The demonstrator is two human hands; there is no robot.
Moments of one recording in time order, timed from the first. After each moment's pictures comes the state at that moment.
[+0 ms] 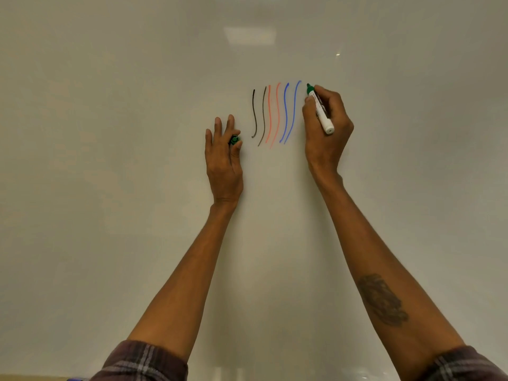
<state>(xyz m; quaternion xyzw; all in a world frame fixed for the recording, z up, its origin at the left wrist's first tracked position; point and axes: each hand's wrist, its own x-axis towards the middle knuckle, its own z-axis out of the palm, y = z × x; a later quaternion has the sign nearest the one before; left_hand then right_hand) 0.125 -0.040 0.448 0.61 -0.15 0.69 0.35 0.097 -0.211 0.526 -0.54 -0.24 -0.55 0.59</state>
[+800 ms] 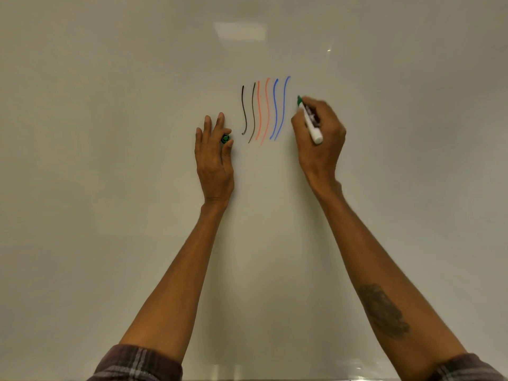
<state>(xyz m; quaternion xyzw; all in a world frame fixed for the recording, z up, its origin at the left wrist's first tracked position) 0.122 -0.042 0.445 0.62 -0.15 0.70 0.33 0.101 -0.226 0.508 -0.59 -0.24 -0.58 0.52</state>
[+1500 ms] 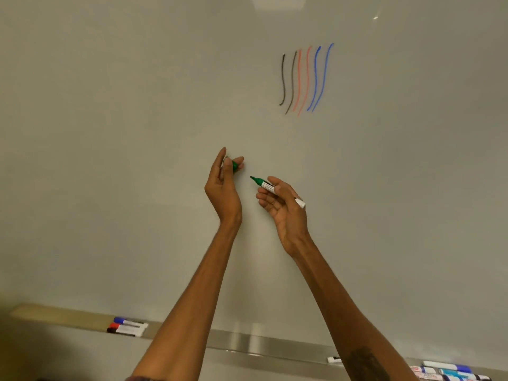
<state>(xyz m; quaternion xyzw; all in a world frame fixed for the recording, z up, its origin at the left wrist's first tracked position) 0.035 -0.025 0.360 0.50 -0.03 0.50 0.70 0.041 -0.148 0.336 -0.41 -0.22 0.05 0.88</state>
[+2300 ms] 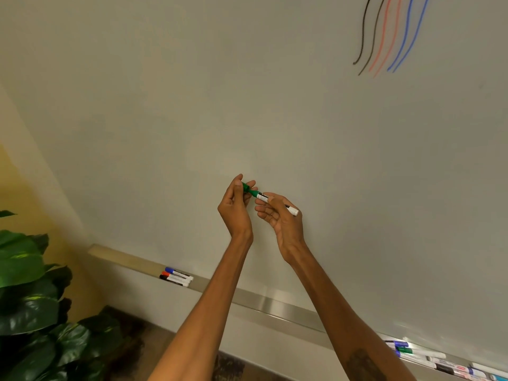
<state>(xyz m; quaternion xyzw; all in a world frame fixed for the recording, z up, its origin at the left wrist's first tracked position) -0.014 0.040 0.253 0.48 0.12 0.47 0.73 0.007 -0.053 0.250 -0.48 -0.18 0.13 0.85</state>
